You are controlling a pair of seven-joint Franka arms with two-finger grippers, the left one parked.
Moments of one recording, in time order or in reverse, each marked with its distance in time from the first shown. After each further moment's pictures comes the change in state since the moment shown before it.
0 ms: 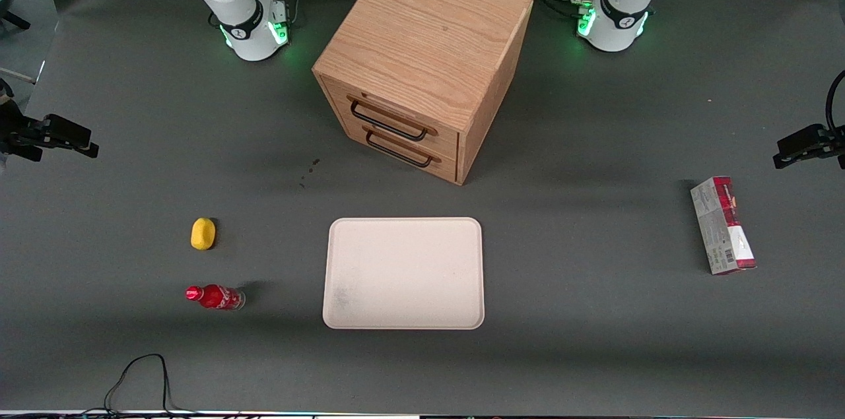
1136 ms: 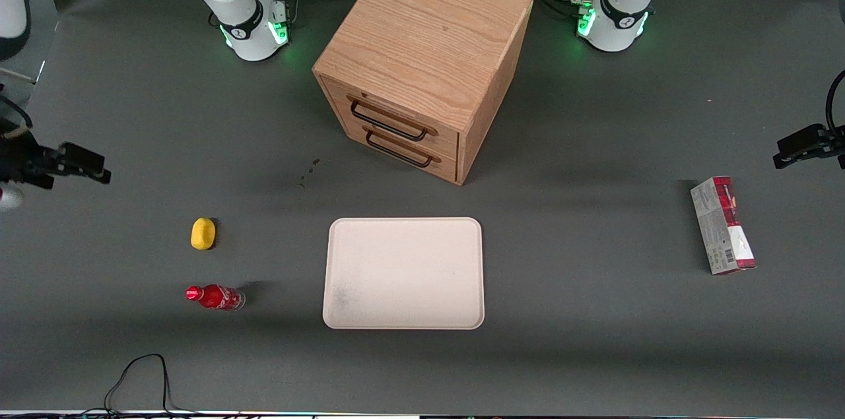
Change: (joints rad) arm 0.040 0.199 0.016 0.218 0.015 0.026 0.001
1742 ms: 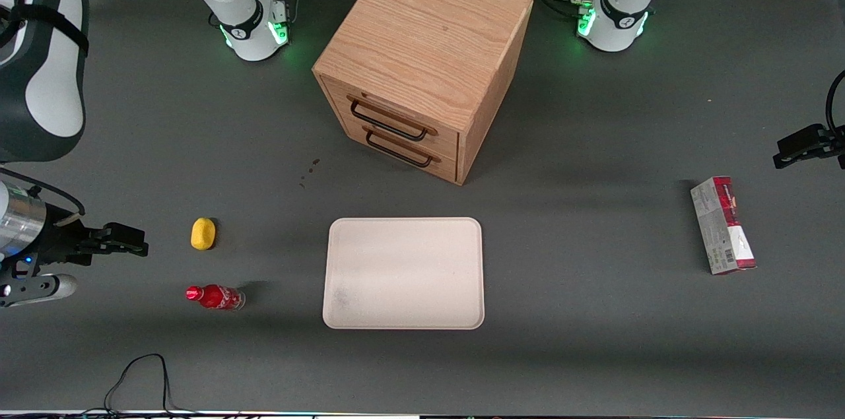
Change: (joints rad) arm 0.013 0.317 0.030 0.338 0.004 -0.003 0.007
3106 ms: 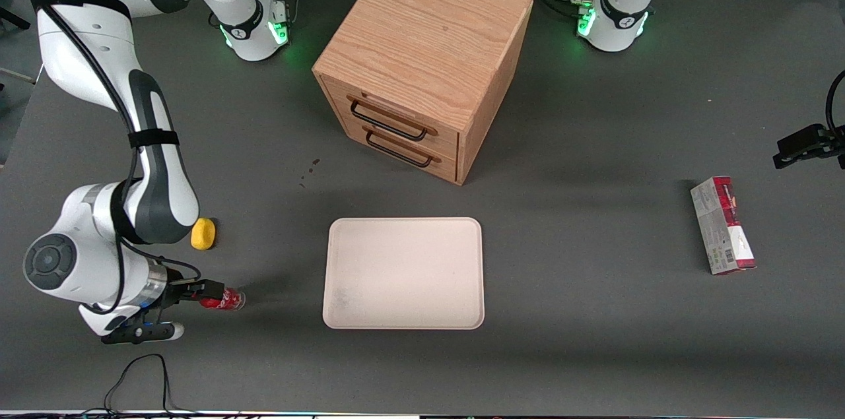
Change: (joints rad) arm 0.019 0.183 0.003 -0.278 0.003 0.475 0.085
